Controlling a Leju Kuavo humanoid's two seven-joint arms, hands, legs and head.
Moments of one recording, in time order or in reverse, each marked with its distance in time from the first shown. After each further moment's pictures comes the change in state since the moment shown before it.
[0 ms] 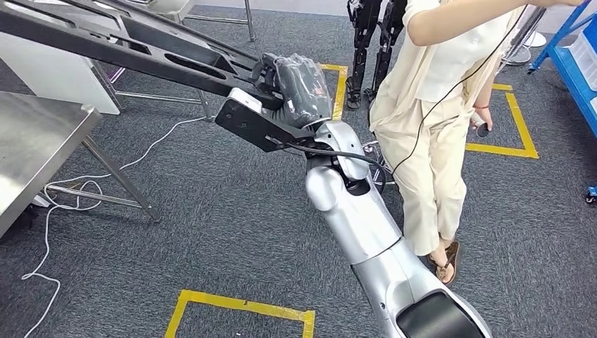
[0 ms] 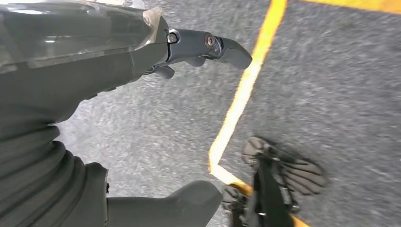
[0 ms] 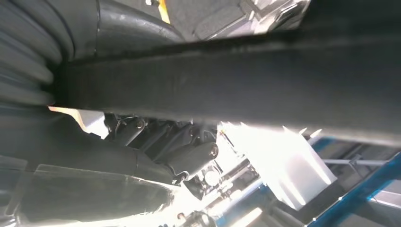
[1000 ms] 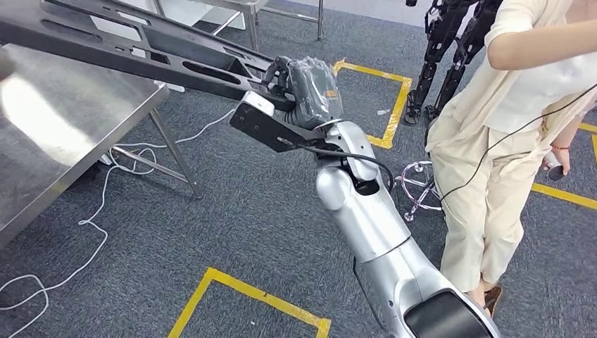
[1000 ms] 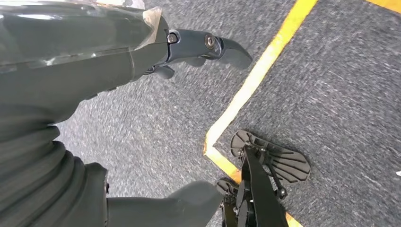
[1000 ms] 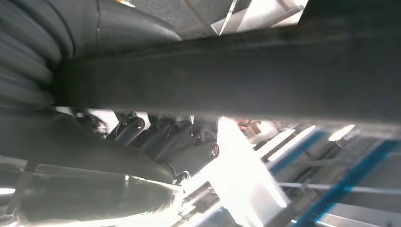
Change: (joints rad) left arm -0.004 0.004 0.000 0.000 -0.013 -0.040 -0.058; right arm 0.001 -0.045 -0.005 -0.009 0.018 -0.007 0.020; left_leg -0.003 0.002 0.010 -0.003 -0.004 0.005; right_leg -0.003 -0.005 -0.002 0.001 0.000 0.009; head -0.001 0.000
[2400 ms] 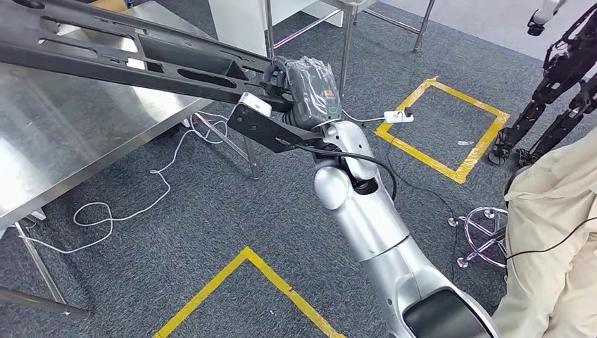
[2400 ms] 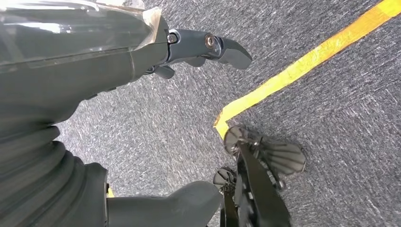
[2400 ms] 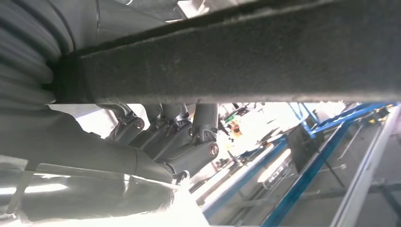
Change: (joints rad) left arm -0.005 0.006 0.002 0.000 0.025 -0.004 0.000; right arm -0.001 -0.002 0.001 -0.001 0.009 -0.002 -0.013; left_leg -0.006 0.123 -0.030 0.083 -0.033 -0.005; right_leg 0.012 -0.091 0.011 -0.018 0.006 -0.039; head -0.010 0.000
